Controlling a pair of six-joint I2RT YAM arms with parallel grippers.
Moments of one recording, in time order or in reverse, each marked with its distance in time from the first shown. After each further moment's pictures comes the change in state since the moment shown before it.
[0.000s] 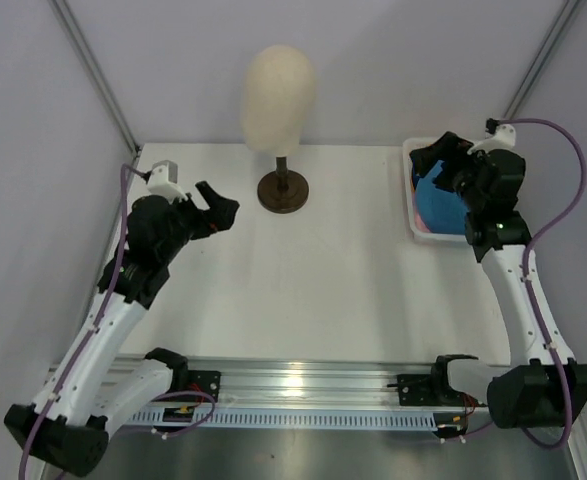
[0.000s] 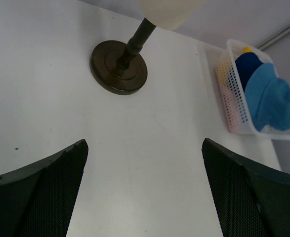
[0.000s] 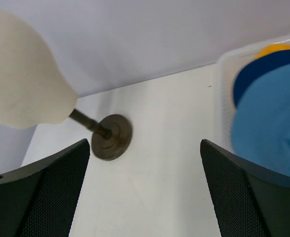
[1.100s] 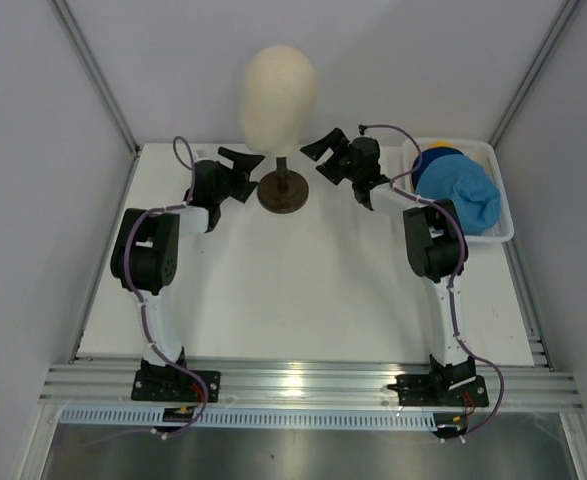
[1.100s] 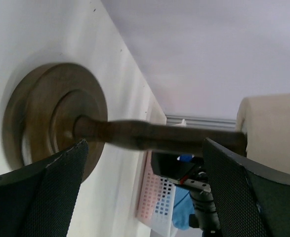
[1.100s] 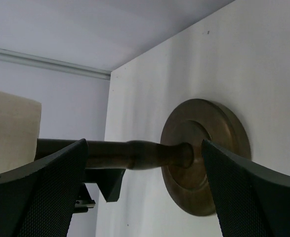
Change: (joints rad) left arm 0.165 1.164 0.199 0.975 0.265 -0.832; right arm 0.347 1.148 0.526 0.542 -0.104 0.585
